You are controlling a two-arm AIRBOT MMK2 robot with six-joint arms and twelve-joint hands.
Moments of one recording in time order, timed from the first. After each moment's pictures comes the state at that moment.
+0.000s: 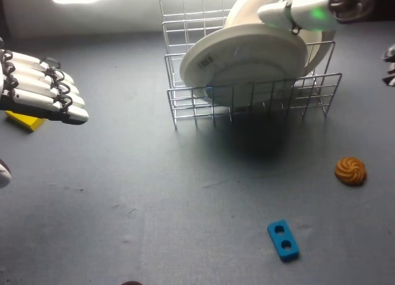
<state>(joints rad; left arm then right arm) 0.42 -0.82 1.52 1.85 -1.06 -0.46 -0.29 -0.96 0.88 0.91 0.44 -1.75</state>
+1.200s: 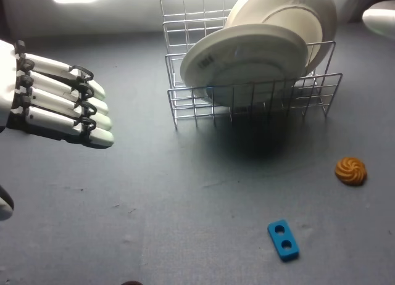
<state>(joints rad) 0.35 -0.75 1.36 1.81 -1.15 -0.35 -0.38 -0.57 0.54 0.80 0.68 -1.84</state>
